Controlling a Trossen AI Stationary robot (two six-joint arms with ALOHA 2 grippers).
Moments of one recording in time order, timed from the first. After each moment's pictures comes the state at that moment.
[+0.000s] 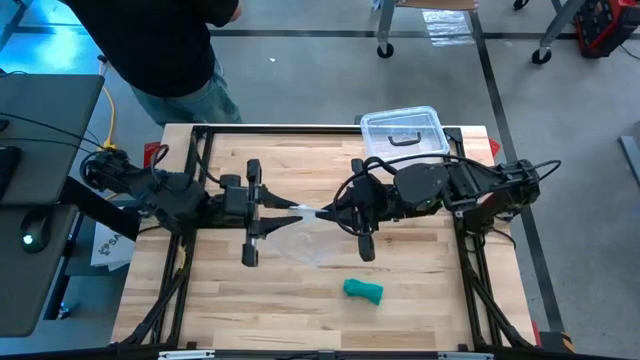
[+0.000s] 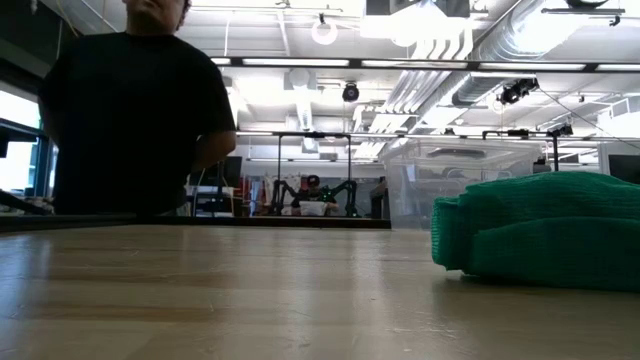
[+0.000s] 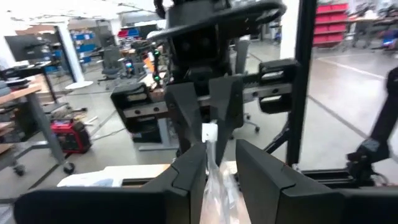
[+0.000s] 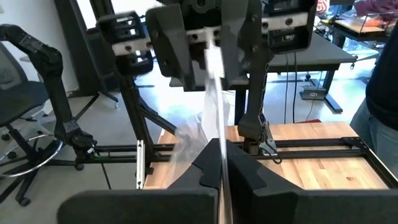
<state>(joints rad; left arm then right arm) -0.49 1.36 1.65 -0.29 -0.54 0.08 0.32 1.66 2.03 -0.60 0.23 0.13</state>
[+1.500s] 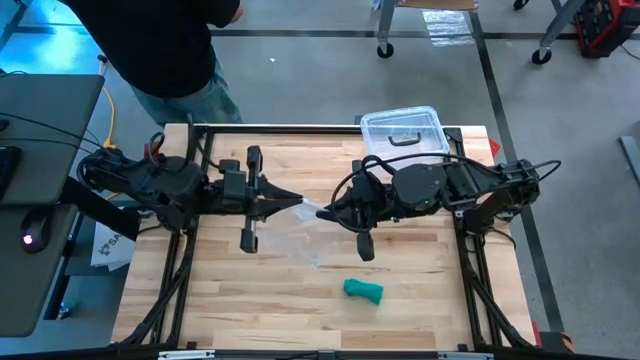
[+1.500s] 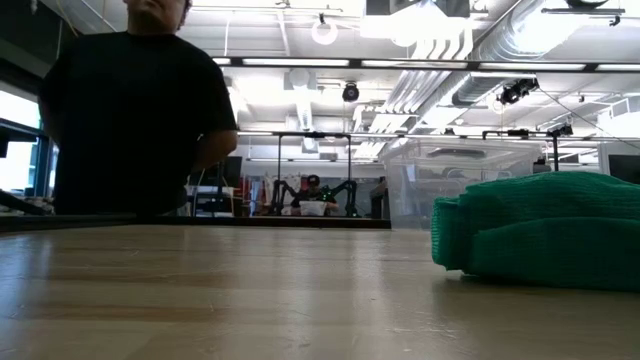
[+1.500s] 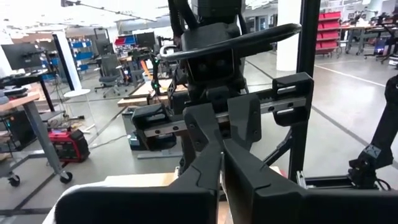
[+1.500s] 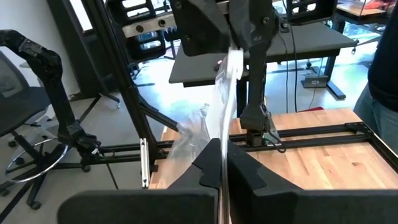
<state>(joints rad) -0.40 1.34 1.65 -0.29 -0.44 0.10 0.31 1.66 2.03 -0.63 0.23 0.20</state>
